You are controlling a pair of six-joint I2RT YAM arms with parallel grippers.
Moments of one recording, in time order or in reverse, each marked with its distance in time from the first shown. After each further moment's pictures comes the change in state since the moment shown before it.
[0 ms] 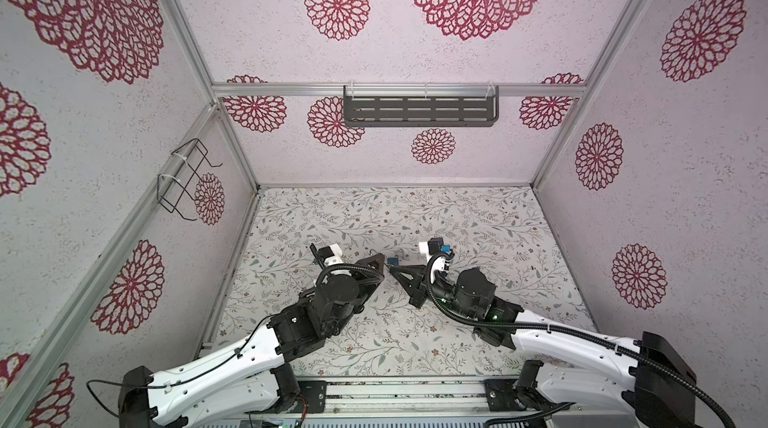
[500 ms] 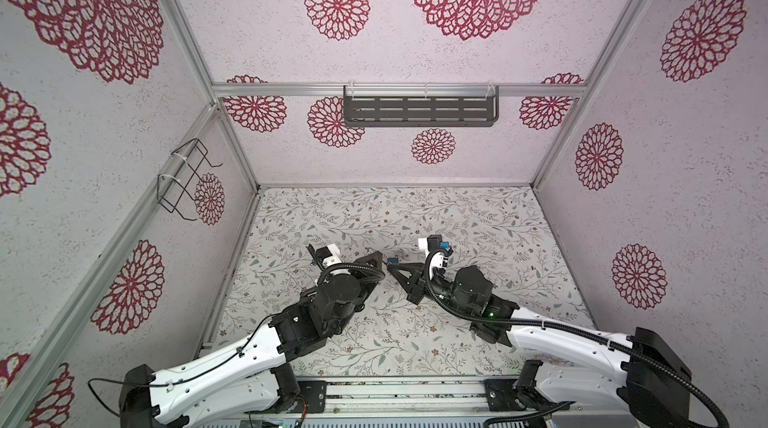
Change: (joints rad) left arm 0.000 0.011 0.000 0.005 -0.043 -0.019; right arm -0.020 0.039 0.010 0.047 -0.034 0.089
